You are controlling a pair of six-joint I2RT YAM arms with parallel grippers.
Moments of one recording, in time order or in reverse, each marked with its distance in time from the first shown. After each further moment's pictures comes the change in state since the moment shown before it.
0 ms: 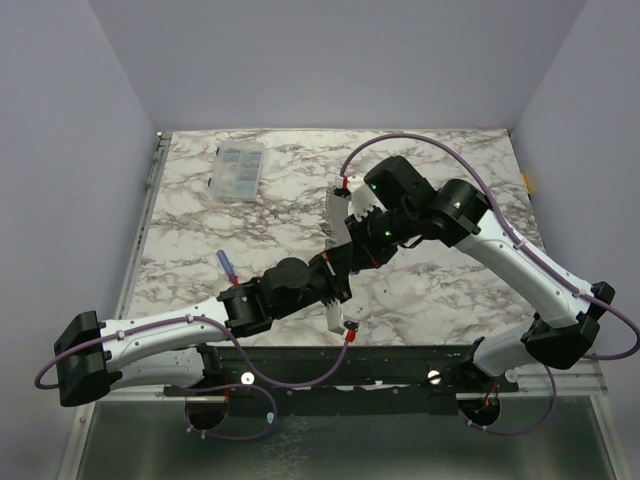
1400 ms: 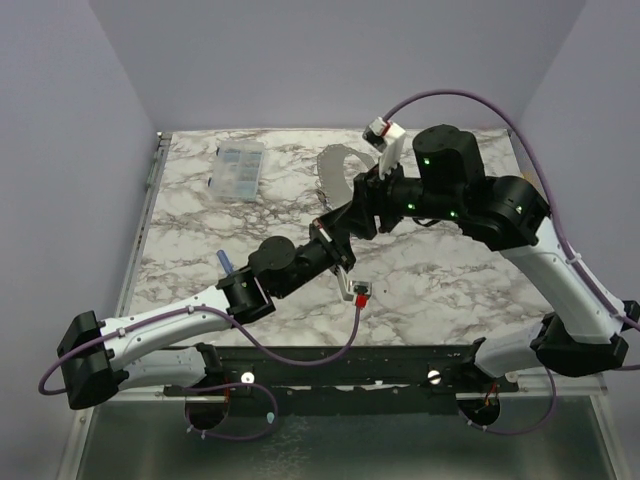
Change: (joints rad) left arm 0.087 0.042 0.109 0.229 0.013 -0.124; right arm 0.022 -0.031 0.242 0.183 0.084 0.076
